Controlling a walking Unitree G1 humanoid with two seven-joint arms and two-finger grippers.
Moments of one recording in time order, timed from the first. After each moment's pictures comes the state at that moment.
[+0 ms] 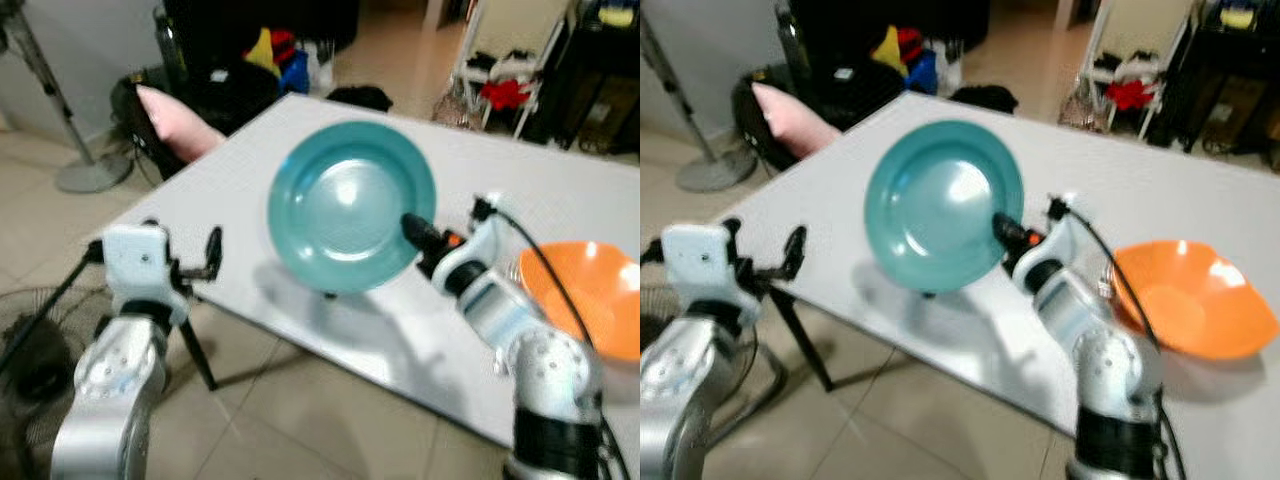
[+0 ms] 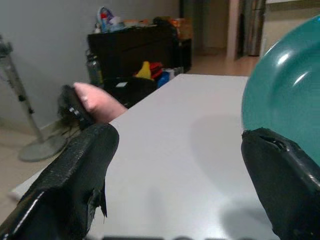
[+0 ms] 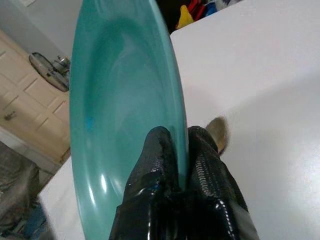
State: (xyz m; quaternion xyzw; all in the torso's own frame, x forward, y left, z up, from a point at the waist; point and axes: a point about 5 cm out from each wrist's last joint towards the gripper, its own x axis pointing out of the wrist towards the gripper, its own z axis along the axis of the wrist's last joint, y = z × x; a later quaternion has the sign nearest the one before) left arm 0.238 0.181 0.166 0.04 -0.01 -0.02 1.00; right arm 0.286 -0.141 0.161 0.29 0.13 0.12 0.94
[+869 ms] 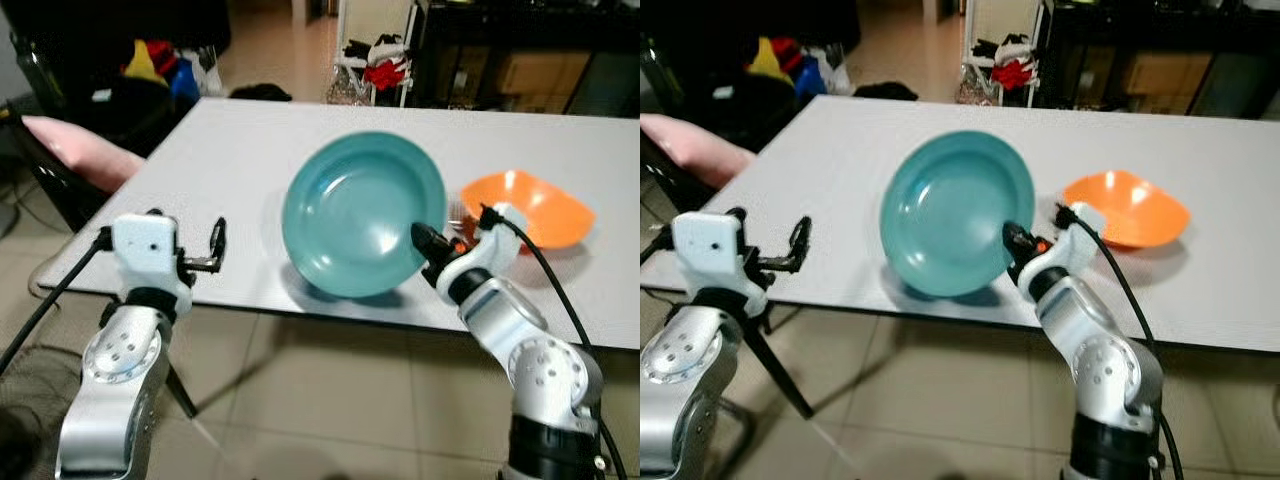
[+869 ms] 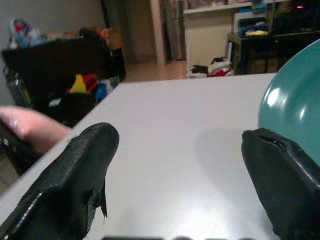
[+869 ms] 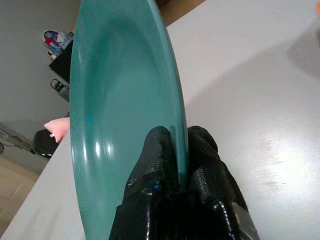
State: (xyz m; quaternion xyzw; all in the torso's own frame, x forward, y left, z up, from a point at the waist) left arm 0.245 0.186 0.165 0.05 -0.01 0.00 1.00; right arm 0.284 -0.141 0.157 0.31 0.14 0.08 0.94
